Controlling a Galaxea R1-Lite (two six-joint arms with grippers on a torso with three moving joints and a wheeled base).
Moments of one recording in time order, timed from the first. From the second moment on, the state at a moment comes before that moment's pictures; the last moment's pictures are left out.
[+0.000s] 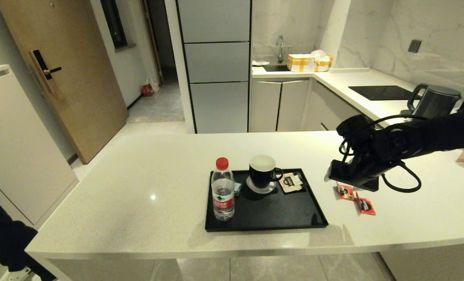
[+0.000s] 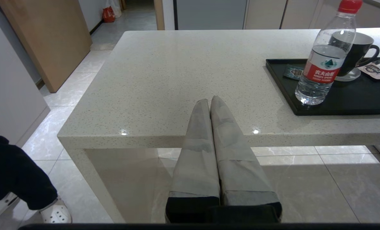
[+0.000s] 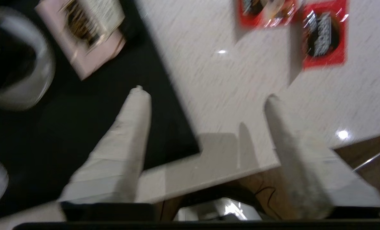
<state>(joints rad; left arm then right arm) 0.00 0.00 0.00 -0.03 0.00 0.00 0.23 2.05 -1.37 0.36 -0.19 0.54</state>
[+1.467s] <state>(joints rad) 0.00 0.00 0.00 -0.03 0.00 0.00 0.09 0.62 -0.91 0.72 -0.46 0.55</state>
